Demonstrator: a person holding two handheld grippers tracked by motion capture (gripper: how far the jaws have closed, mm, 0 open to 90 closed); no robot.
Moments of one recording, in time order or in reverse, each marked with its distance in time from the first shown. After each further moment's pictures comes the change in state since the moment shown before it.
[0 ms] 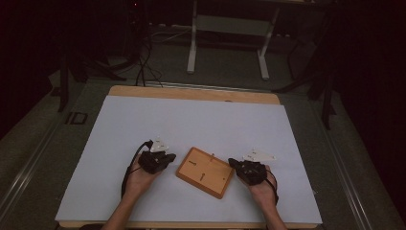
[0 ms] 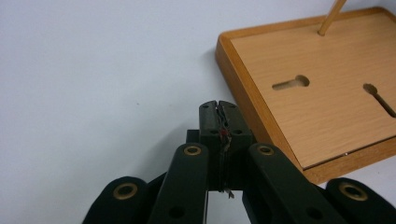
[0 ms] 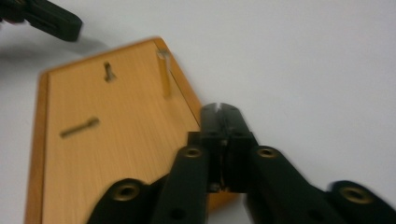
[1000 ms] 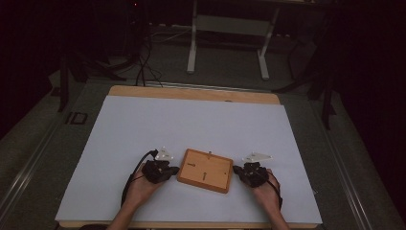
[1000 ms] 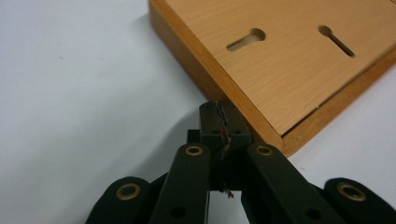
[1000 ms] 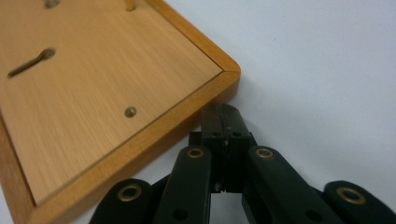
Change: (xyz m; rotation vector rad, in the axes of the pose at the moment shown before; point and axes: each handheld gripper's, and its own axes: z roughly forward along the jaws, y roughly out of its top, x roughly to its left) left arm -0.023 -0.016 0.003 0.091 -0.110 -0.007; right arm -0.014 -0.013 0.013 0.174 -0.029 0.021
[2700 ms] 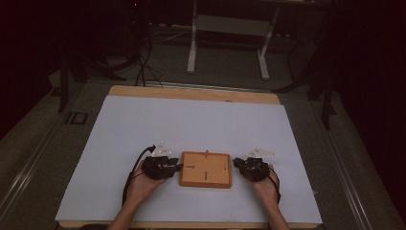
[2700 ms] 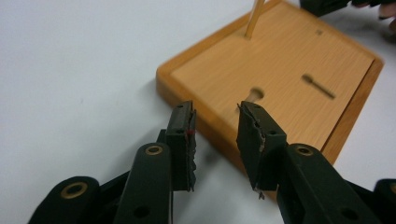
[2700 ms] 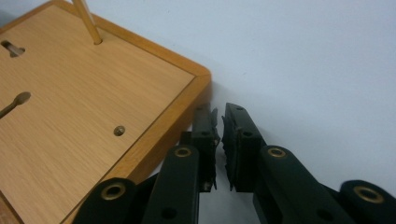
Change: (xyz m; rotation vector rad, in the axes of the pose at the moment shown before) left arm 0.004 0.013 -0.009 -0.143 0.007 -0.027; right arm -0.014 0.002 0.005 -0.107 -0.011 0.035
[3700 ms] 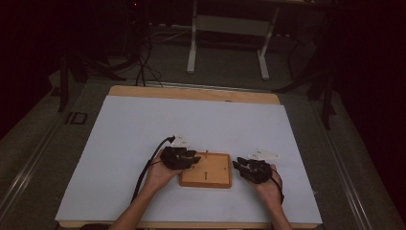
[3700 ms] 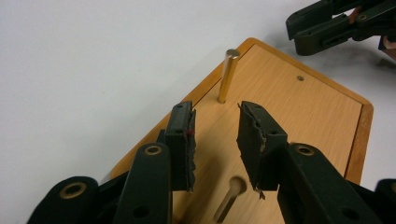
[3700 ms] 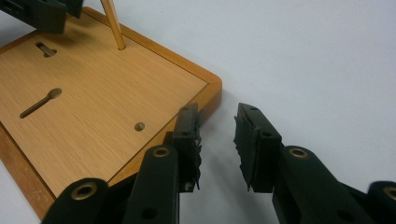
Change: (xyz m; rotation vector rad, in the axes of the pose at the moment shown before) left arm -0.007 0.040 0.044 -0.007 -0.088 0.087; right arm 0.002 0.001 -0.012 -0.034 0.033 -0.055
